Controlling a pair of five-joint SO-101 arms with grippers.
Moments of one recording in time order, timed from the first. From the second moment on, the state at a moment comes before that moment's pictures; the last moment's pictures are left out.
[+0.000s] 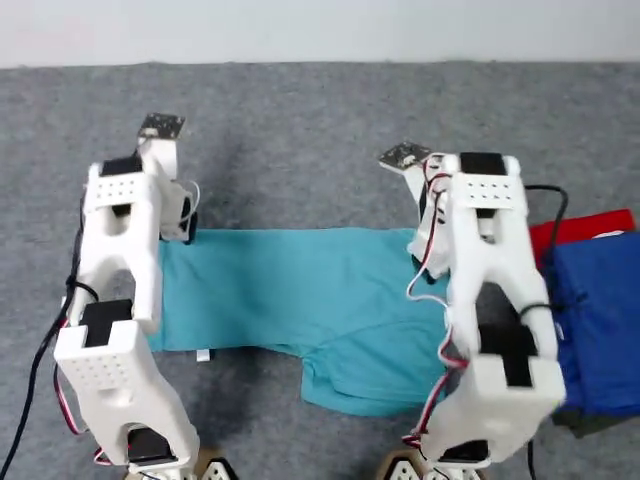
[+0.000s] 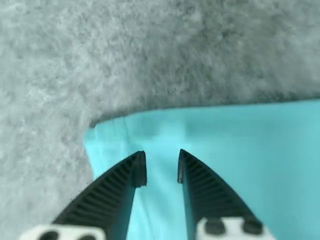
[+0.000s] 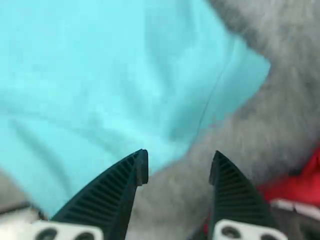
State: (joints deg) left arm -11.7 24.7 -7.8 79.4 -4.9; right arm -1.2 9.1 0.4 92.4 39.3
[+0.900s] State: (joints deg) left arm -20.1 33.5 -5.2 76.3 -8.8; right arm -22.6 -29.8 54.2 87.0 62.9
